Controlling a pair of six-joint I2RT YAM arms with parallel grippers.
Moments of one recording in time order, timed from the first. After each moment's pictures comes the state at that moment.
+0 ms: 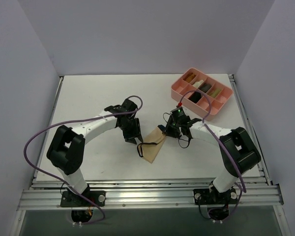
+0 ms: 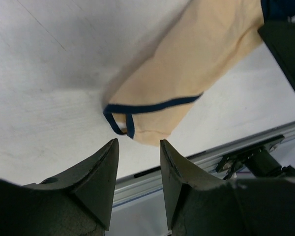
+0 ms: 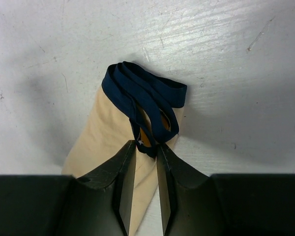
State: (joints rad) left arm -0.60 1.77 1.27 -0.75 0.24 -0.80; right arm 0.50 1.64 0.85 -0.15 -0.02 0.84
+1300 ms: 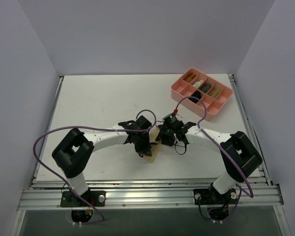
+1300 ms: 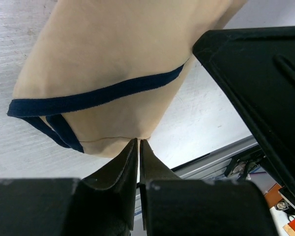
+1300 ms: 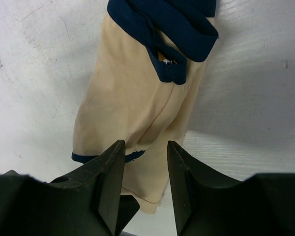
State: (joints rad) left arm -0.84 1.75 1.09 -0.49 0.19 -0.94; right arm 0.65 1.59 0.85 -0.26 0.01 1.06
